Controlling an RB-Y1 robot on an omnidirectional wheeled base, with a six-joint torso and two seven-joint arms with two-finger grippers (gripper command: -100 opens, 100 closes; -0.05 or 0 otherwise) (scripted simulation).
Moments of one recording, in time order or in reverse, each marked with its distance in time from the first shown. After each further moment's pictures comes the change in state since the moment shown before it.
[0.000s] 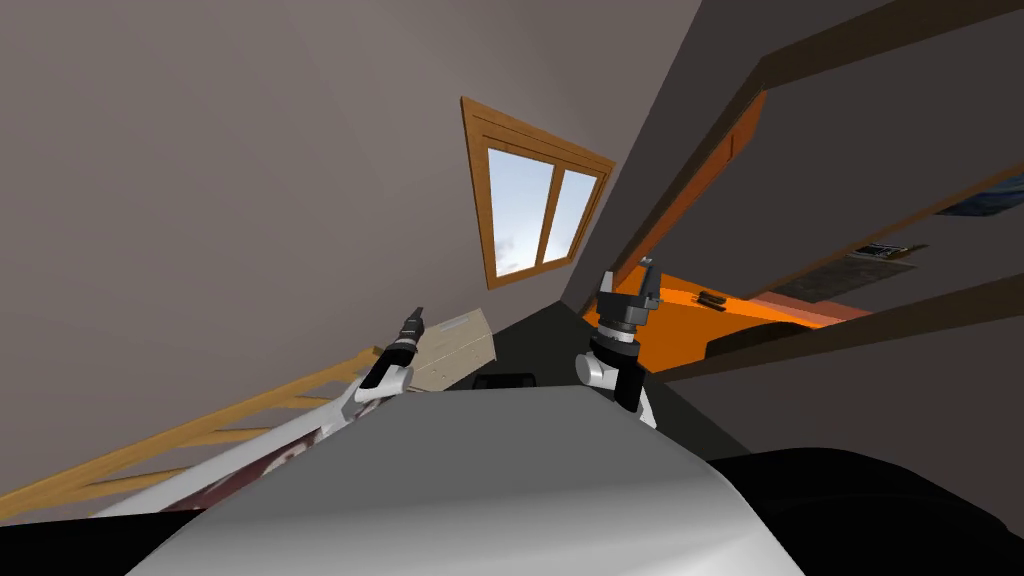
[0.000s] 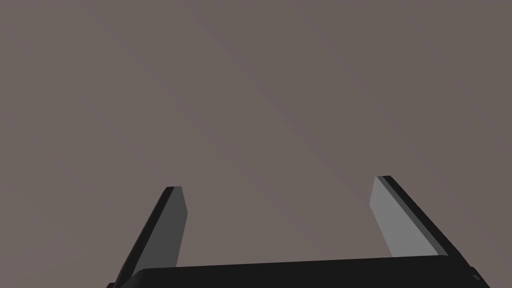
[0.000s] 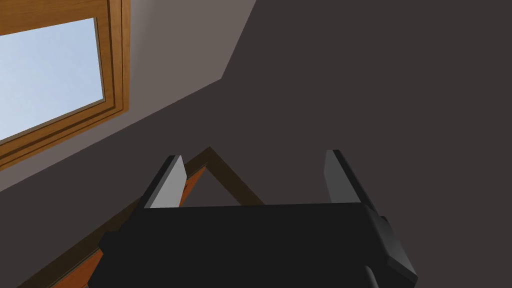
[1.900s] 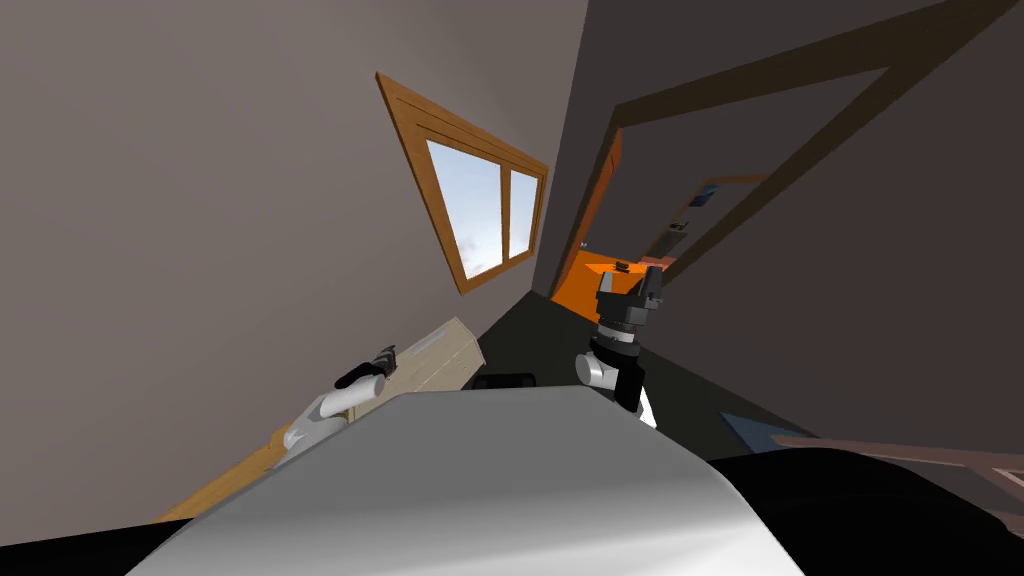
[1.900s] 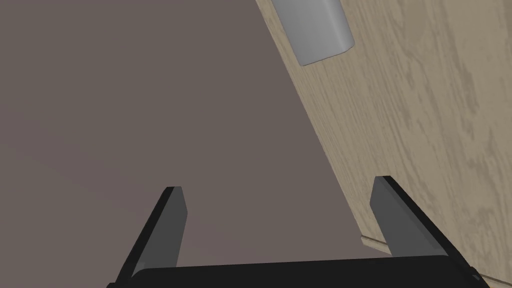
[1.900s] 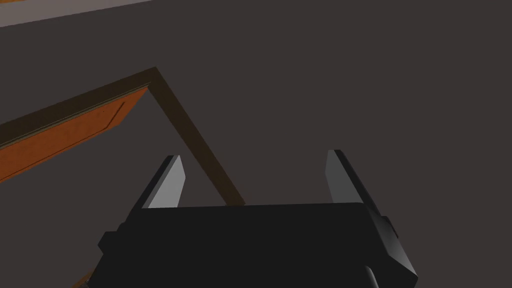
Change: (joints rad) left arm -0.129 0.174 0.130 0.536 0.208 0.376 0.099; right arm 0.000 0.000 0.000 0.000 0.000 0.000 0.000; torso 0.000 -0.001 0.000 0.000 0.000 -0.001
